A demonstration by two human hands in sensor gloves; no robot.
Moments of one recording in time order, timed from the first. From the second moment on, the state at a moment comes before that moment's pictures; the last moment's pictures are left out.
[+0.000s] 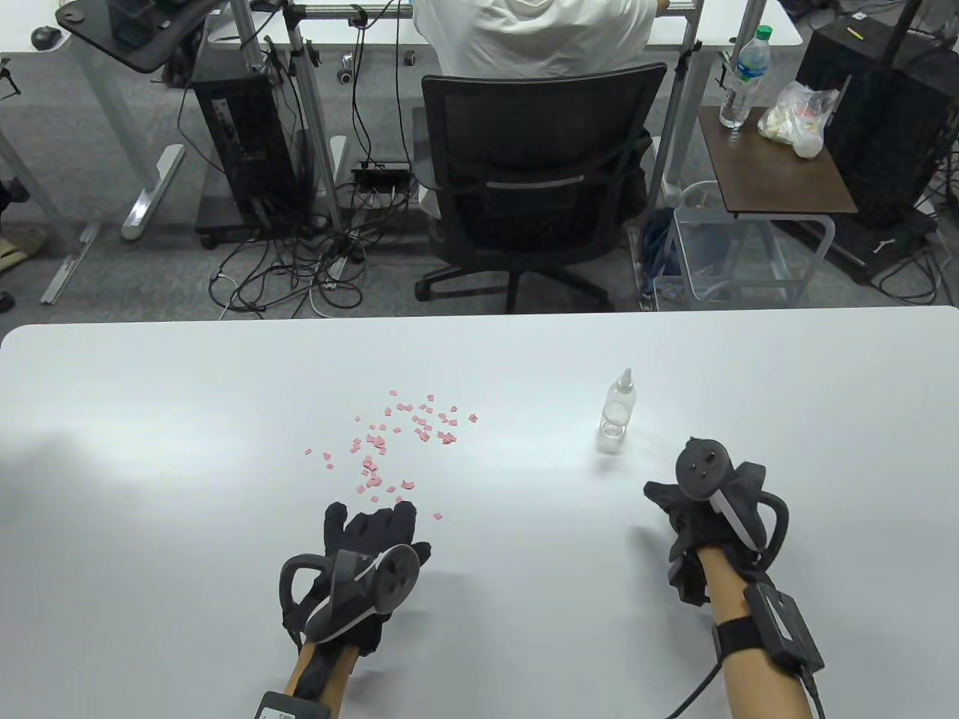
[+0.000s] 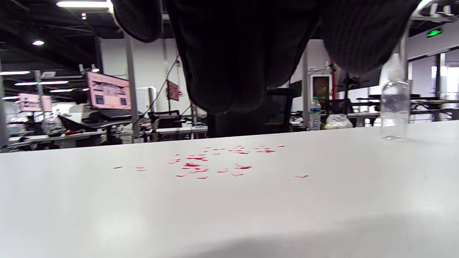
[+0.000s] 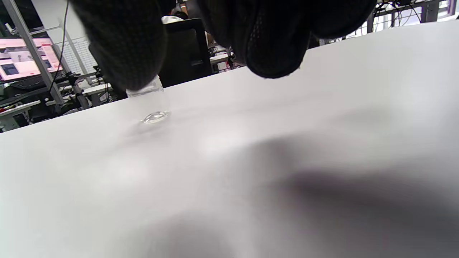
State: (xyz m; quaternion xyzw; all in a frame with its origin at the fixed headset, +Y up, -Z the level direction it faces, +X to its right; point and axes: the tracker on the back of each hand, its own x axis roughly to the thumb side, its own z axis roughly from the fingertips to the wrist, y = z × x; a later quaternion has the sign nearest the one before) left_hand -0.170 -0.716 -0.290 0.07 -0.09 -0.02 0.99; right_hand 0.250 -0.717 -0.341 -0.13 0.01 0.98 0.13
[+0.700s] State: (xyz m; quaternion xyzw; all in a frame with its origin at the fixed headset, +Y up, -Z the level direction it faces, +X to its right) left_hand -0.233 -0.706 -0.291 0.02 0.05 0.03 1.00; right_hand 0.249 -0.716 -0.264 -0.08 -0.19 0.98 0.06
